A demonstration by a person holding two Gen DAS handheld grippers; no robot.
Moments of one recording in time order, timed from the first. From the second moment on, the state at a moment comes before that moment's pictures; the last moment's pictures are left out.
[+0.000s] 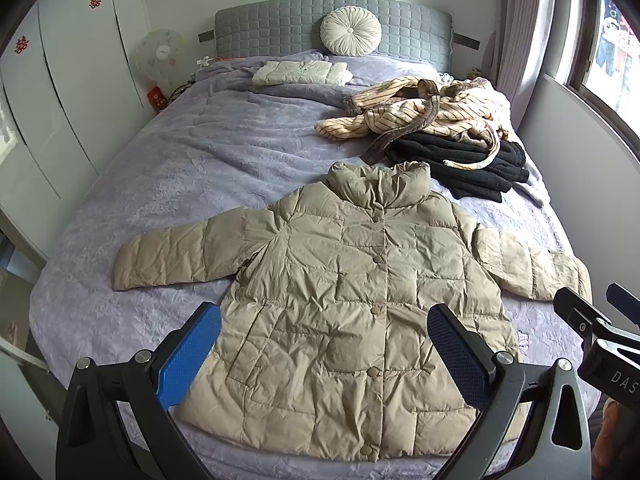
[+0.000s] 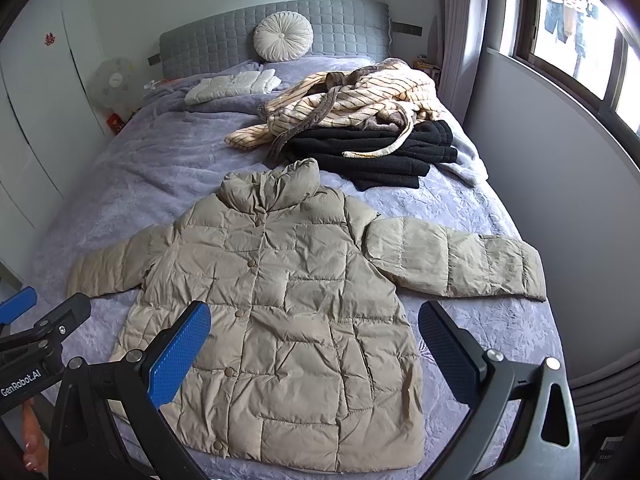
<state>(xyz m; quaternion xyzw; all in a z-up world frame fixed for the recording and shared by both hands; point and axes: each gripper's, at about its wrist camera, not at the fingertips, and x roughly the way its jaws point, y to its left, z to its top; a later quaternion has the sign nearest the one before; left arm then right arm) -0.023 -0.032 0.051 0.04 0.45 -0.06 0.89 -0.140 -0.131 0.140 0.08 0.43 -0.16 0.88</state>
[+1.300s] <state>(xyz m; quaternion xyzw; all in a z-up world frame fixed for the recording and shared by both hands) -0.020 -0.028 0.043 0.03 0.46 -0.06 0.89 -0.144 -0.131 0.132 0.09 0.44 -0.16 0.88</state>
